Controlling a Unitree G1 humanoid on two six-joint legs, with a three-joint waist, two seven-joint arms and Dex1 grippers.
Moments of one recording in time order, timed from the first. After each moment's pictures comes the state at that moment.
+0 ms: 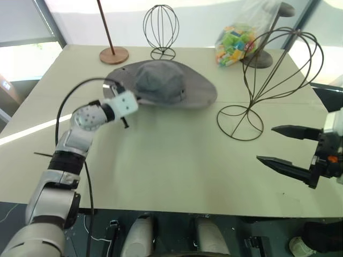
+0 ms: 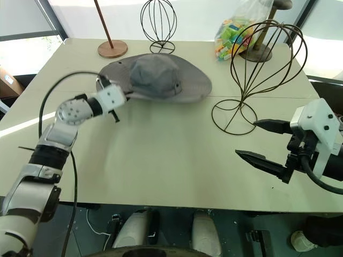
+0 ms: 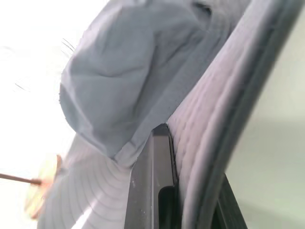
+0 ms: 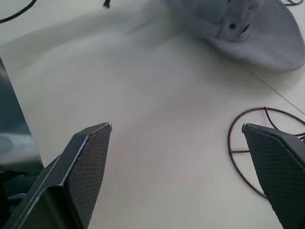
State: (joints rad) left arm -0.80 0.56 -0.12 0.40 0.12 -0.10 -0.73; right arm 0.19 -1.09 -0.87 -0.73 0.98 0.94 0.89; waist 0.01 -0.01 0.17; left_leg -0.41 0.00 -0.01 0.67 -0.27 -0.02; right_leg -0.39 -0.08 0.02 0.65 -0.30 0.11
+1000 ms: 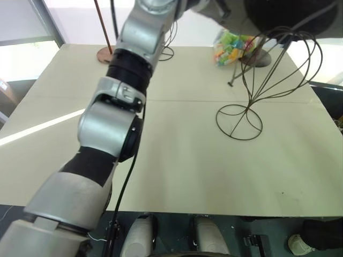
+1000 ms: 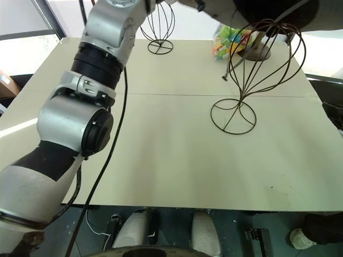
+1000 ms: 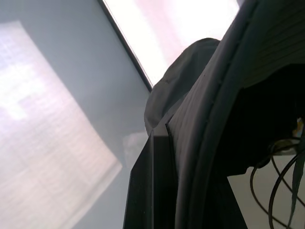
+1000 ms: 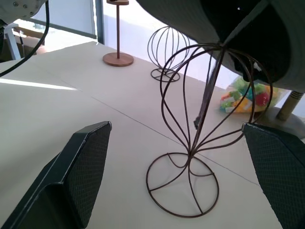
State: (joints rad) left arm -1.69 0.10 -0.06 0.94 -0.05 -0.11 -0.58; right arm 0.21 -1.04 -1.45 -0.55 1.24 1.08 0.79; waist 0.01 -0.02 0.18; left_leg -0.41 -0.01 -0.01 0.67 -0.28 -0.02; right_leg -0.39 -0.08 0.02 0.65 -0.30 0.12
